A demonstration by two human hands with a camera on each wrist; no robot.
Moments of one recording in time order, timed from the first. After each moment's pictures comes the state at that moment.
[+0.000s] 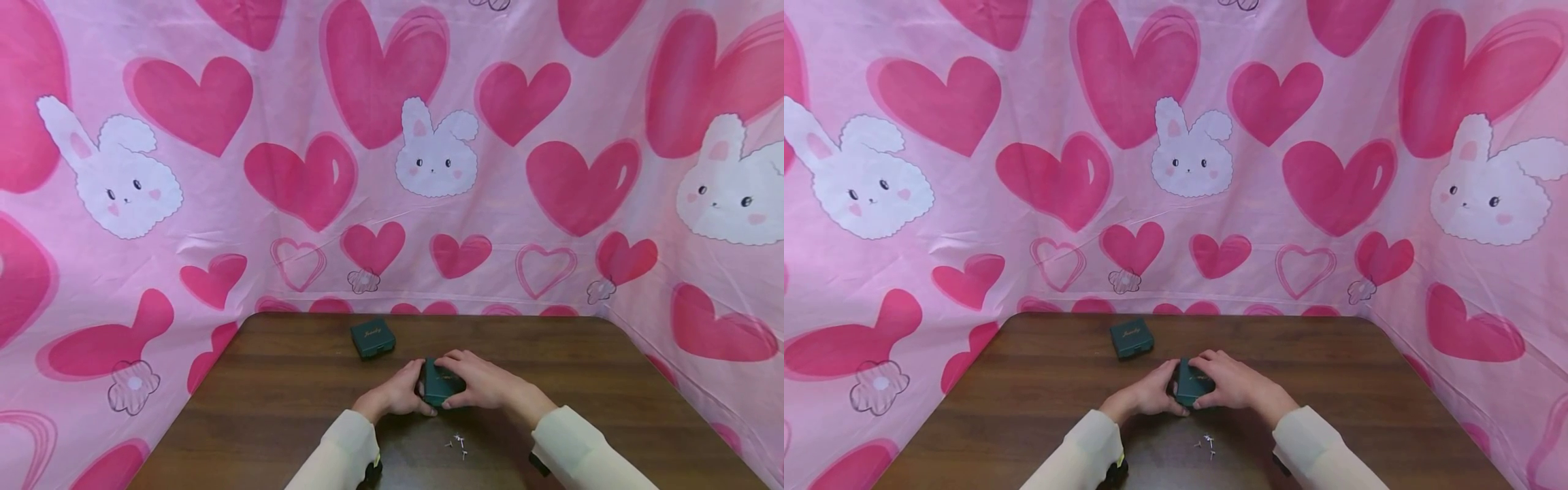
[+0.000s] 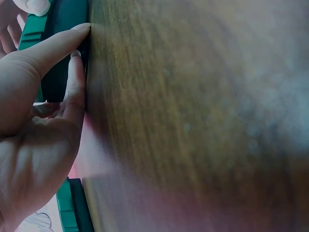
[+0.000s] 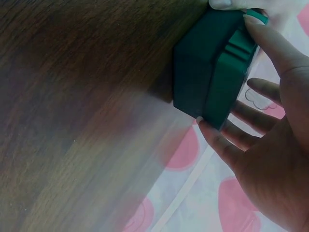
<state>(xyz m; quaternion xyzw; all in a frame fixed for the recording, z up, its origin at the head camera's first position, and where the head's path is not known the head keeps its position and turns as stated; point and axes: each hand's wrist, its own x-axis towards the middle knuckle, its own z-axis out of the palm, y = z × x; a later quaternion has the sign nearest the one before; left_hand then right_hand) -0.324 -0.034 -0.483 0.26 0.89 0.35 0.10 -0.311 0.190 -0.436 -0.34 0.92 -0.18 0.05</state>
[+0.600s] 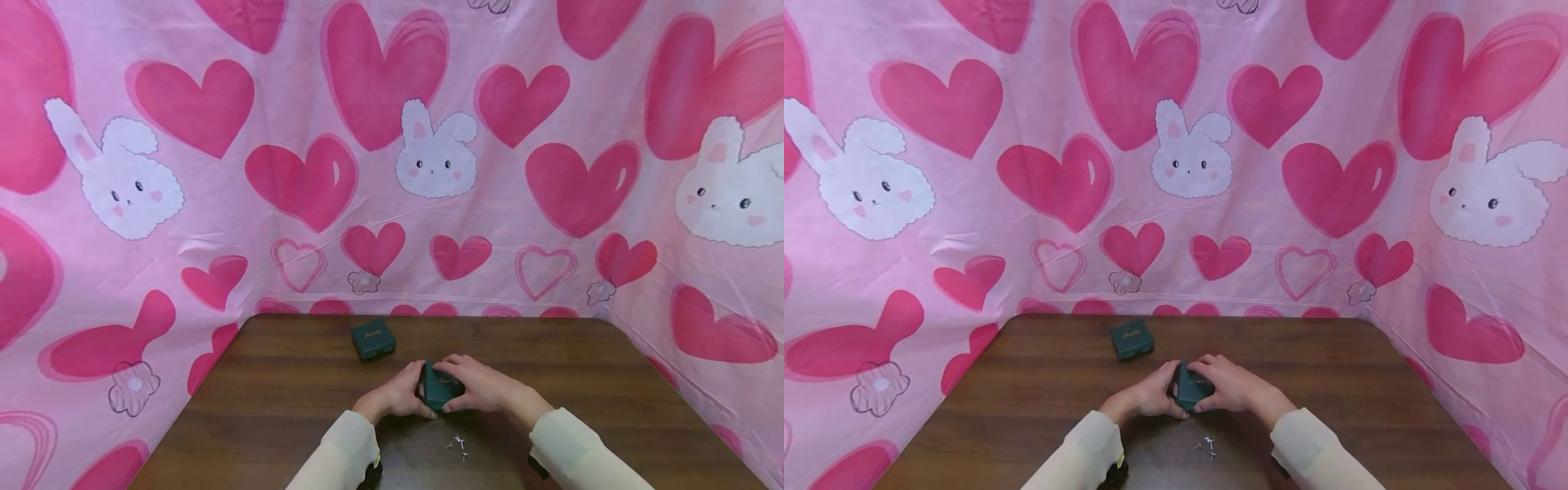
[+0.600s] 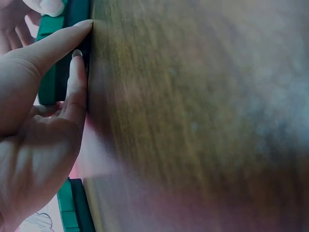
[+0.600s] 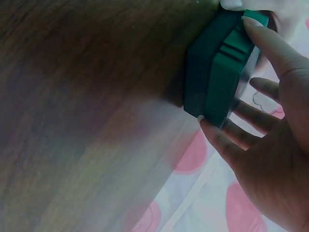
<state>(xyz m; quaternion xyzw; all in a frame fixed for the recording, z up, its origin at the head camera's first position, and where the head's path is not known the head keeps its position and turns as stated) -0.323 -0.035 -0.482 0.25 0.89 0.36 0.12 -0.312 0.190 -0.442 -0.35 0.92 -0.19 0.06</state>
